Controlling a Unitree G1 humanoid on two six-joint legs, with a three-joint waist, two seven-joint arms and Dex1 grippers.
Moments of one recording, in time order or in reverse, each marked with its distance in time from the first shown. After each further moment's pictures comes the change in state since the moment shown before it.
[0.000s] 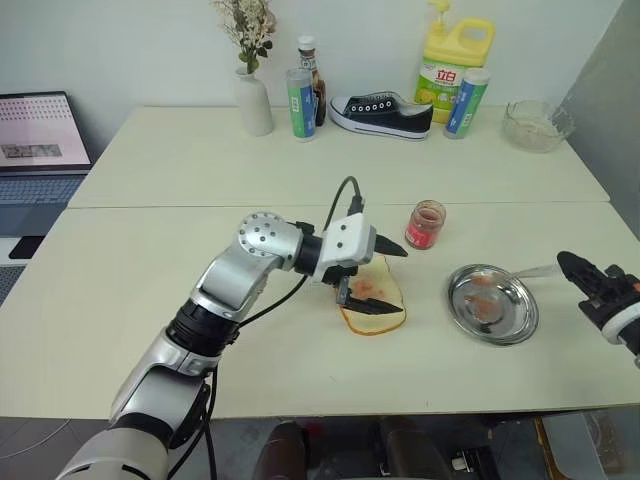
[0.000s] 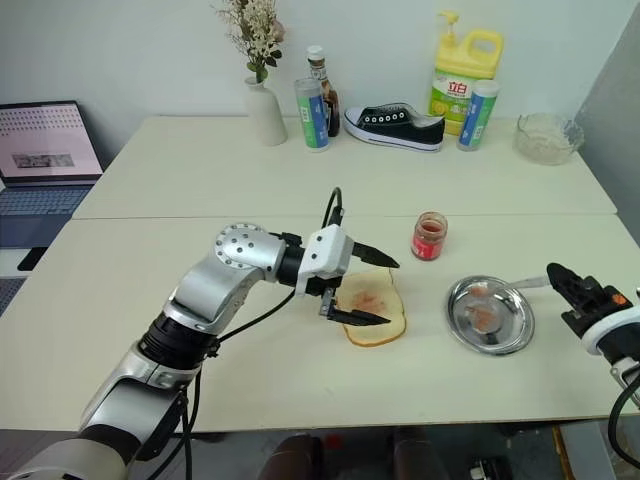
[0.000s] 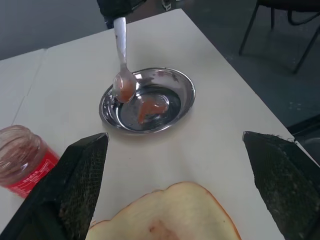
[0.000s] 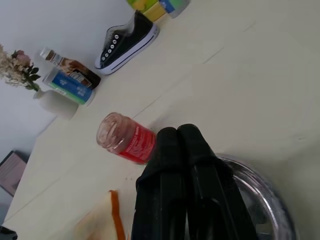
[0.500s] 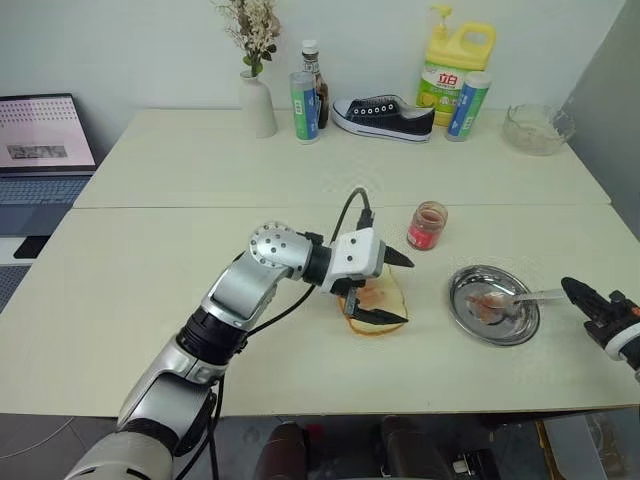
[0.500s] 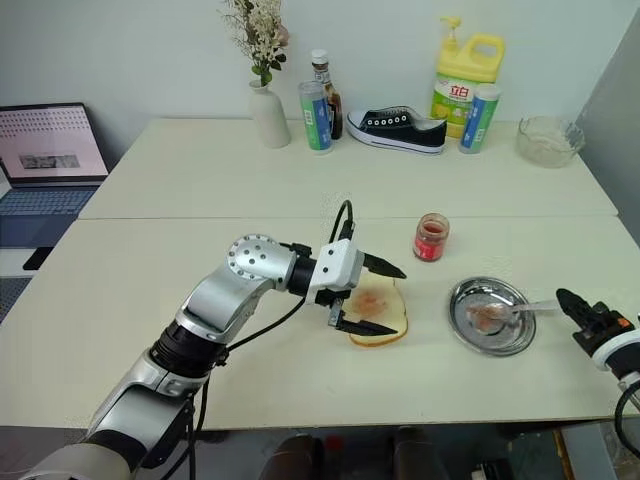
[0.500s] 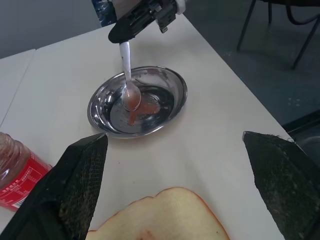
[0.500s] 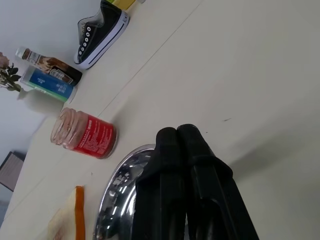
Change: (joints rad) left arm 0.042 -0.015 -0.018 -0.014 0.041 -0.008 0.017; right arm -0.076 -0.035 0.044 0.434 -0.256 0.049 0.421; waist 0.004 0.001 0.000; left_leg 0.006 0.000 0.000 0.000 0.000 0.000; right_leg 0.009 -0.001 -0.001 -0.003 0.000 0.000
